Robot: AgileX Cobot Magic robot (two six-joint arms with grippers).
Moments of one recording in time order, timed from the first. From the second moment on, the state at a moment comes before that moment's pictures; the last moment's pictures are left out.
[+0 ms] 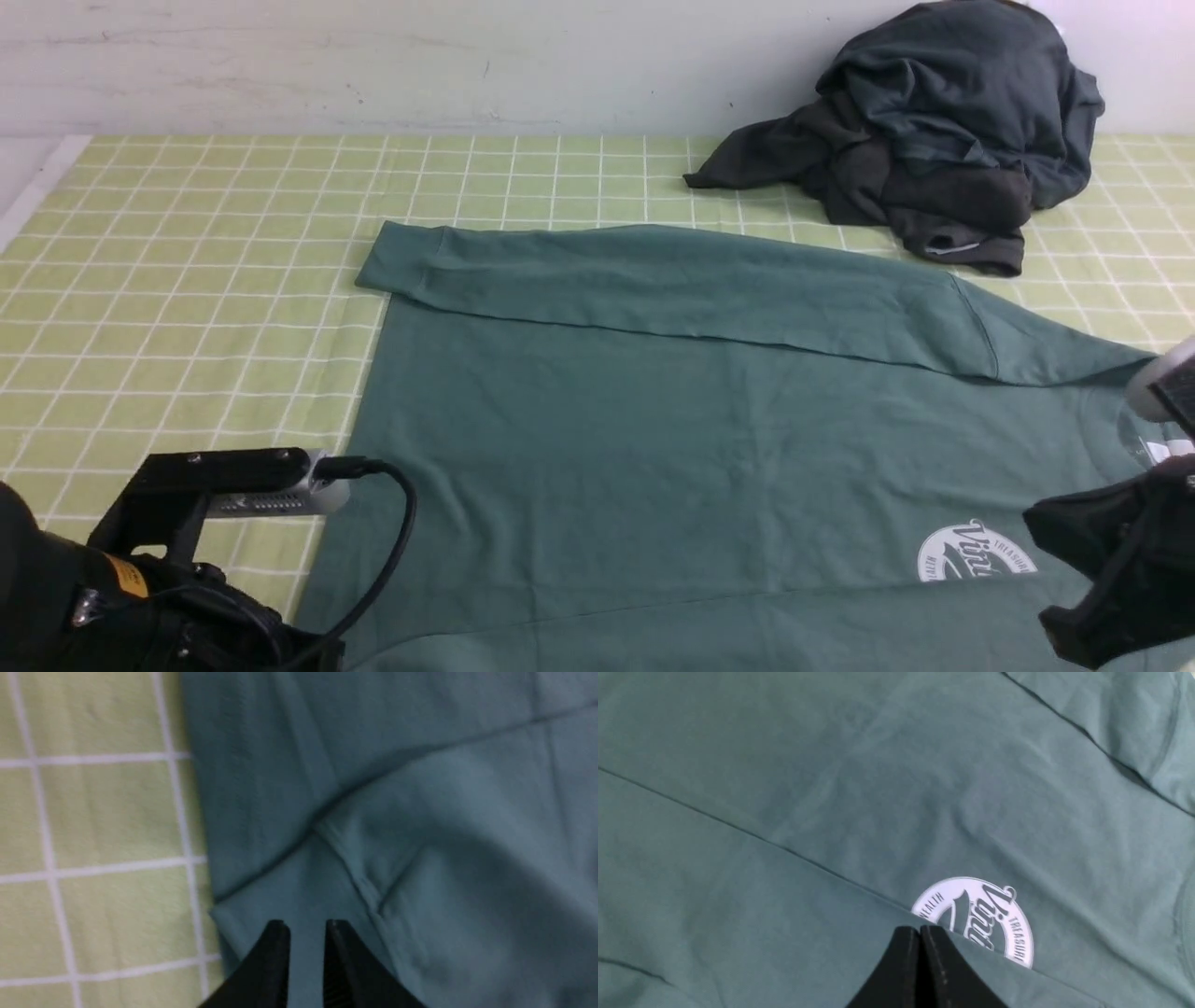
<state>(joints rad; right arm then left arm) 0.37 0.94 -0.58 0.01 0.60 -0.13 -0.26 1.19 -0.54 -0.26 0.65 -0.05</state>
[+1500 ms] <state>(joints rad) 0.38 0.96 -0.58 0.13 0.58 -0.13 -0.26 1.35 -0.60 -0.10 0.74 -0.19</state>
